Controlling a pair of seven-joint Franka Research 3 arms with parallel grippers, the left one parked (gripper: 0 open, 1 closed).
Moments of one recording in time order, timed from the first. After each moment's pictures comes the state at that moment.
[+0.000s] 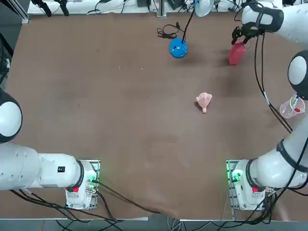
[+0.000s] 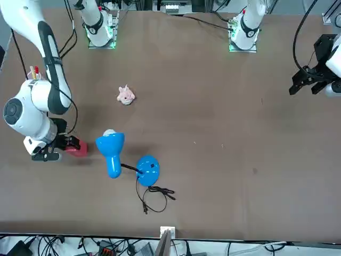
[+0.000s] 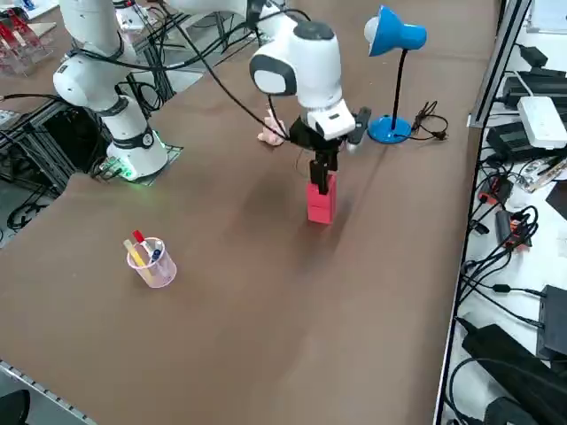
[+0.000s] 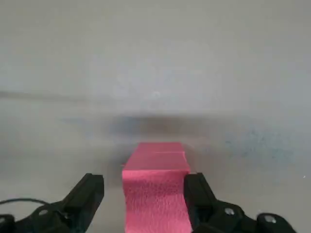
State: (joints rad) arm 0.08 0.42 -0.11 -1.82 0.08 2.32 -0.10
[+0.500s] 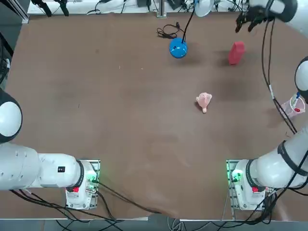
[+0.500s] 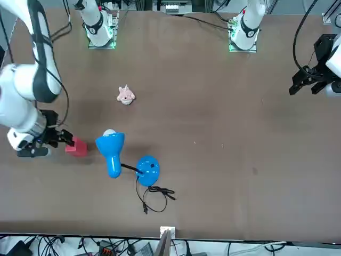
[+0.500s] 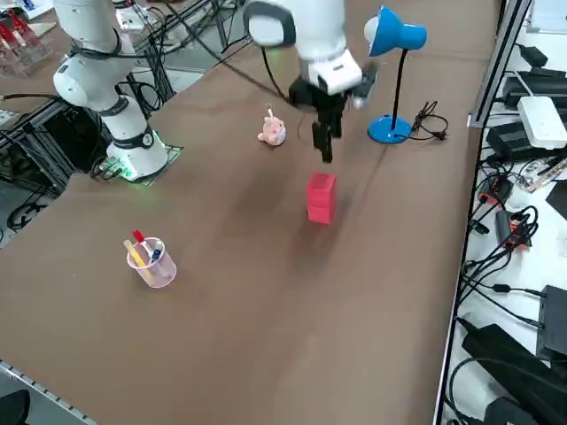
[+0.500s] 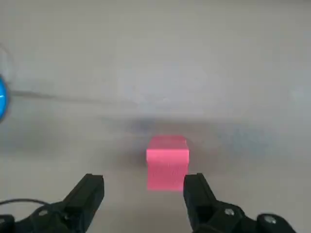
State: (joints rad) arm 0.08 0.32 -0.11 -1.67 0.08 2.05 -0.10
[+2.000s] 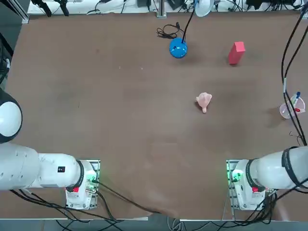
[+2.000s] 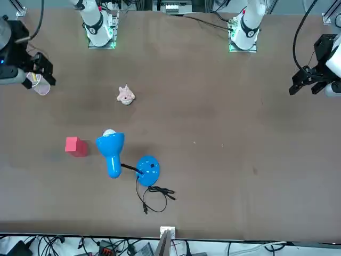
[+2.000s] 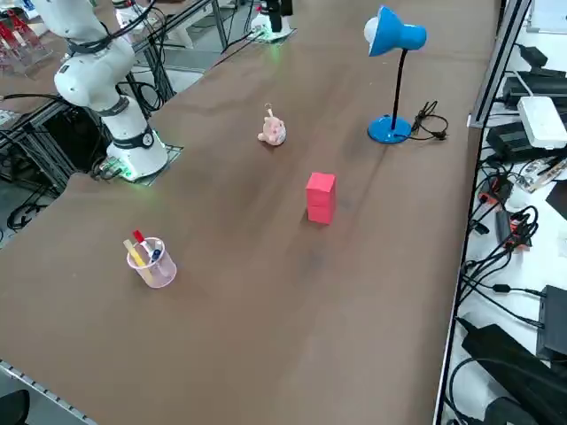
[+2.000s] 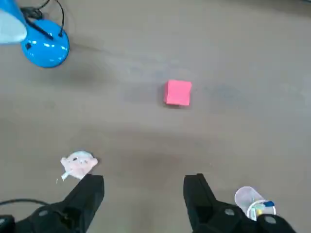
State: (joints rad) arm 0.13 -0.05 -0.01 -1.59 -0.06 1.56 -0.03
